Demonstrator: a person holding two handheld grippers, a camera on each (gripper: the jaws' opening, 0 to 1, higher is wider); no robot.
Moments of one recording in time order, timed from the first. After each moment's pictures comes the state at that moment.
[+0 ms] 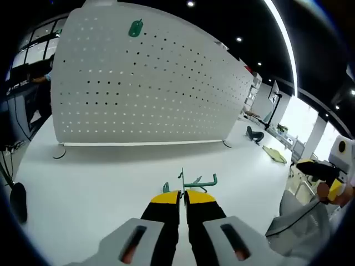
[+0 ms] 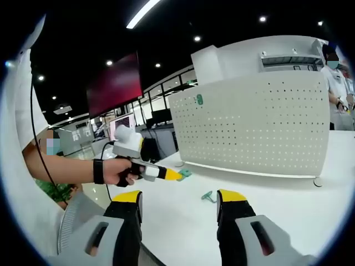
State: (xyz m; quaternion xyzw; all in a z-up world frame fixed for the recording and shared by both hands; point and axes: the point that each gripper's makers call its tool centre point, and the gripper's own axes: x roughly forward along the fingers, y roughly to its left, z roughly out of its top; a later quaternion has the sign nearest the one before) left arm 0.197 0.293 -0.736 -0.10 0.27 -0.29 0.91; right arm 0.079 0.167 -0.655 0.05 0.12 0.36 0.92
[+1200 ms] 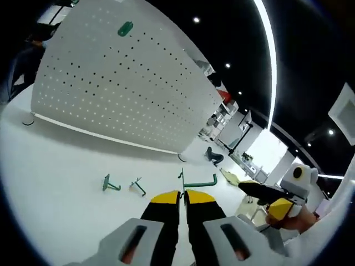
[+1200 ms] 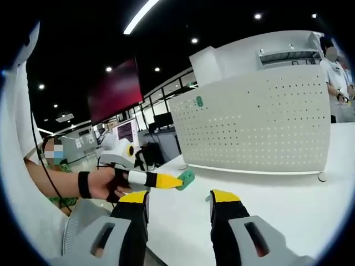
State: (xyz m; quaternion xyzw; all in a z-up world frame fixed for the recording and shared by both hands) left arm 0.141 0.232 -0.696 -0.25 0.24 -0.38 0.86; right arm 0.080 0.166 -0.652 0.08 0.12 0.37 0.92
